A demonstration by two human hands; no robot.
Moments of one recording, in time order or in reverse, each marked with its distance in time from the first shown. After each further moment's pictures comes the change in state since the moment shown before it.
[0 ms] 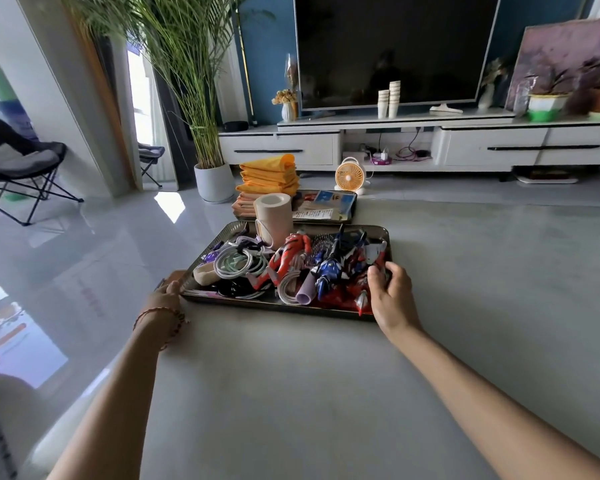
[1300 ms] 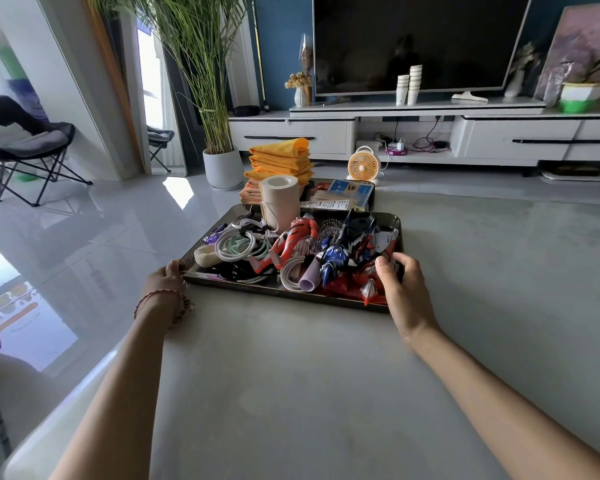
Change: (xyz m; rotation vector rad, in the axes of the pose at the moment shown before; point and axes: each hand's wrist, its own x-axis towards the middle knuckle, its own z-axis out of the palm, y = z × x) left_hand 0.031 0.000 0.015 -0.130 0.131 0.063; right_hand 0.019 0.001 0.018 0.243 -0.053 -0.012
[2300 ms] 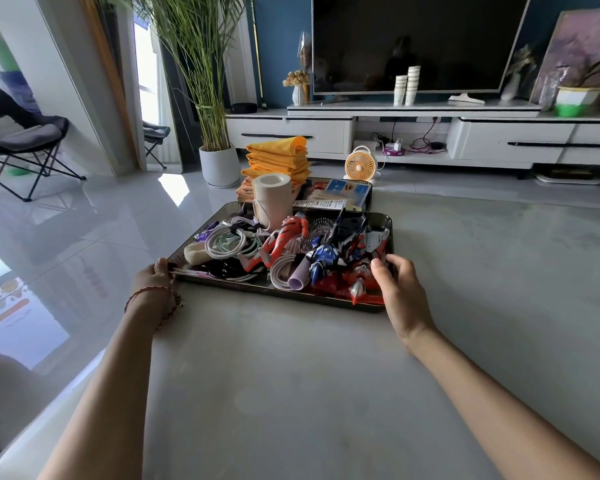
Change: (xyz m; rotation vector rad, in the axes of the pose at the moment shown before) left_hand 0.000 -0.002 -0.005 0.113 0.044 0.054; right_hand -0.001 0.006 -0.003 -0.044 -0.068 0.052
